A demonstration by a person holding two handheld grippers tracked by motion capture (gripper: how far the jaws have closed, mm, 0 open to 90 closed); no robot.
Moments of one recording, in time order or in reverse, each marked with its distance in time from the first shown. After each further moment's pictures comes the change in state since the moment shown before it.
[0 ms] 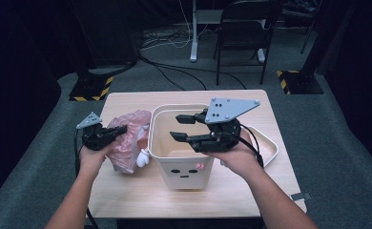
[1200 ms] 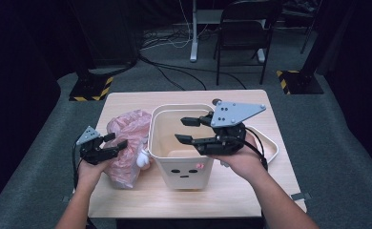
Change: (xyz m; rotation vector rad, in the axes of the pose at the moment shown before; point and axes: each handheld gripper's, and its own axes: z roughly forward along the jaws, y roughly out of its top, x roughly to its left) left arm -0.003 -0.040 -0.010 -0.017 0.082 0.027; right arm 0.001 -0.007 -0.009 0.003 -0.015 -0.003
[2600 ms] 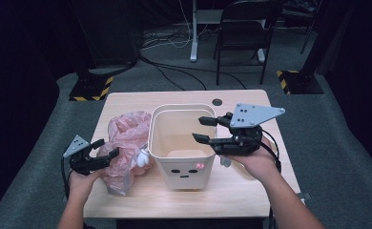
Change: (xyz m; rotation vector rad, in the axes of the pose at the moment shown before) left arm -0.003 -0.016 -0.035 -0.058 0.040 -0.026; right arm -0.013 -0.024 -0.029 0.004 -0.063 0.035
